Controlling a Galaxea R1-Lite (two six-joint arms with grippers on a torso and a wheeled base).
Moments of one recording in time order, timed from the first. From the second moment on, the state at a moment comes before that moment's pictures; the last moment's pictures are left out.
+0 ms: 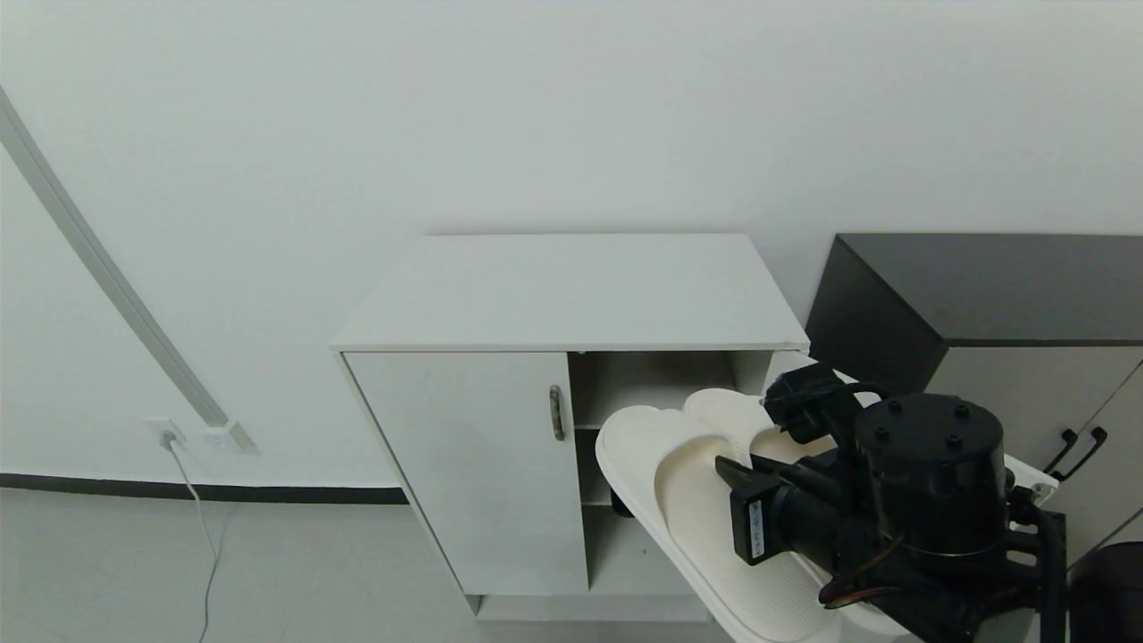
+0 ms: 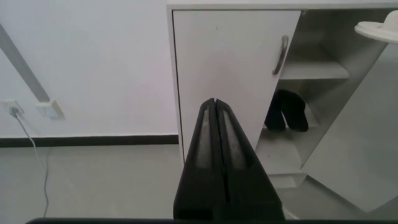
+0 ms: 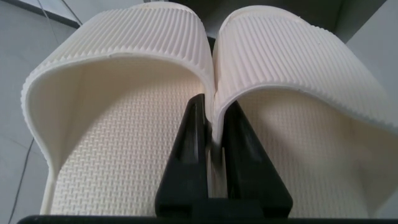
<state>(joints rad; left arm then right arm) 0.00 0.00 0.00 0.00 0.00 0.00 0.88 1.68 -0.63 -0.72 -0.40 0.18</state>
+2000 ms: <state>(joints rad) 0.00 0.00 0.00 0.00 0.00 0.01 0.89 1.73 -0.63 -0.73 -0.40 0.18</state>
